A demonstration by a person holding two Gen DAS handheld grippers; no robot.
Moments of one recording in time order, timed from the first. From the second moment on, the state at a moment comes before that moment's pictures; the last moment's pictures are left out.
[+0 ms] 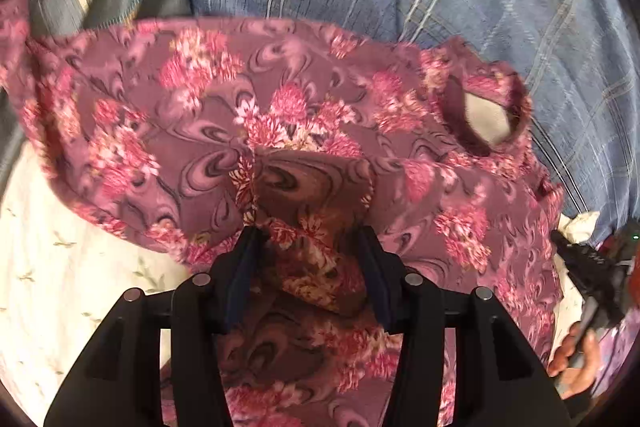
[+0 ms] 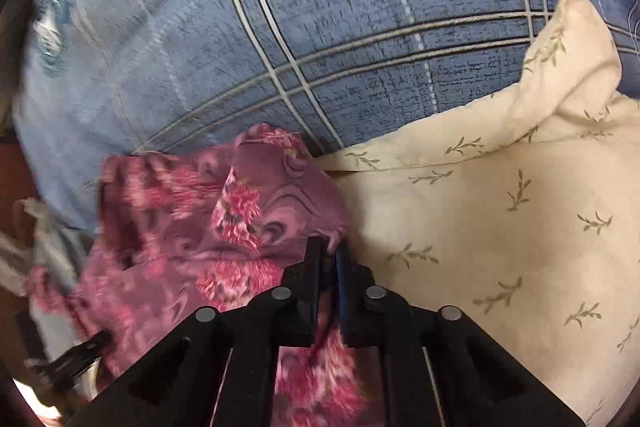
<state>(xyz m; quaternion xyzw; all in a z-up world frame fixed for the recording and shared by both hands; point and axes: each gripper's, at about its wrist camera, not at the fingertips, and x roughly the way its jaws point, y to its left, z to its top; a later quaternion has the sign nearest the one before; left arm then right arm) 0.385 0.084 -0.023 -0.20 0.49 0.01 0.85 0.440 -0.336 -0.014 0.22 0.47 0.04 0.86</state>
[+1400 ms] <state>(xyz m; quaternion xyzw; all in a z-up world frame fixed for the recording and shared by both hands) 0.401 0.431 0.072 -0.36 0.41 0.27 0.80 0.292 -0.252 -0.024 0.16 0.47 0.12 0.86</state>
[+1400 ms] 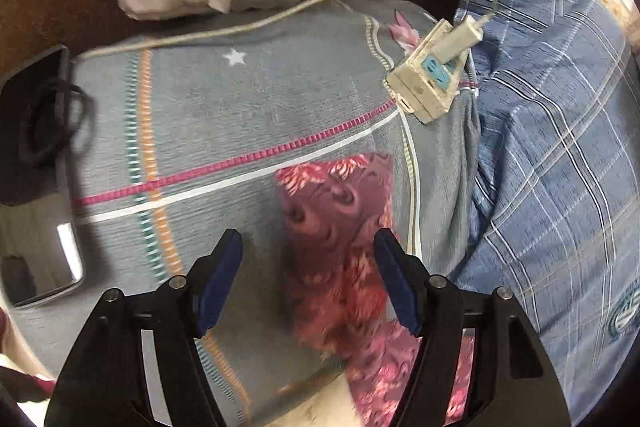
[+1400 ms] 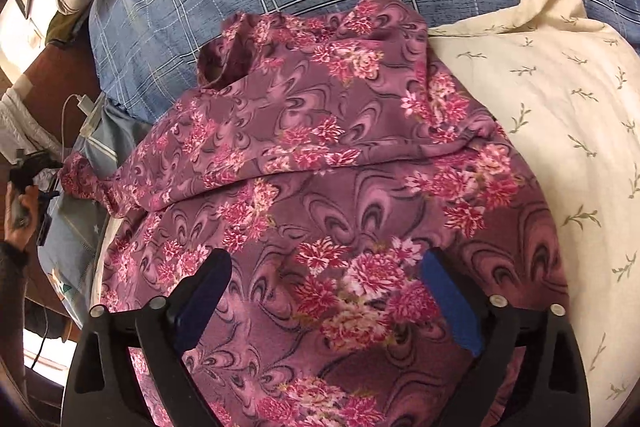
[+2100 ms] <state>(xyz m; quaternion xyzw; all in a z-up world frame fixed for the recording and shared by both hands) 0.385 0.094 0.203 -0.17 0.32 -0.15 0.92 0.281 -0.277 -0.018 0.24 0.46 0.13 0.84</state>
